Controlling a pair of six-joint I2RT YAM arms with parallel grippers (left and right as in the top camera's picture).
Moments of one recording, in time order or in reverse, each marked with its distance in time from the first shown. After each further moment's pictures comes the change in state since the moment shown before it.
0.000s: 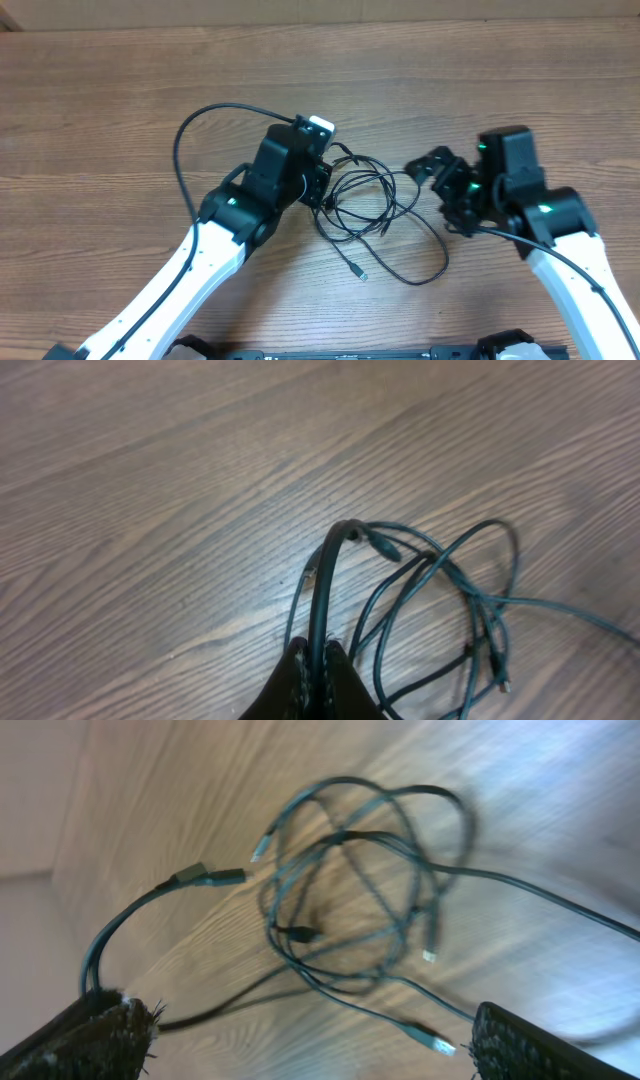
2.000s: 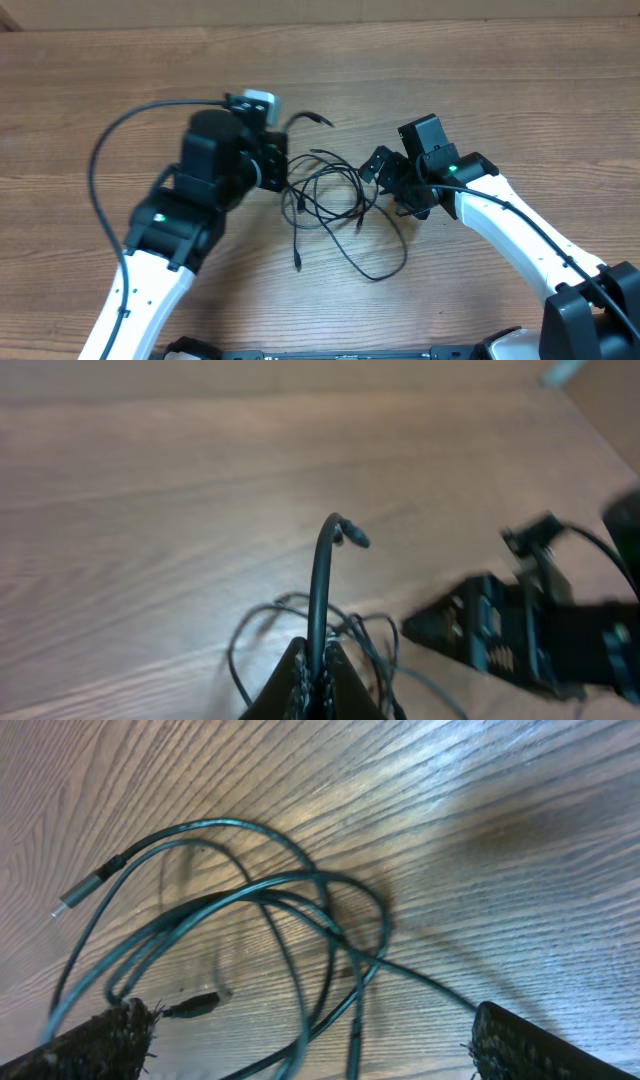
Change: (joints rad) left arm 0.203 -0.174 0.144 -0.175 0.142 -0.142; right arm 0.165 0.388 0.000 0.253 0.095 -0.034
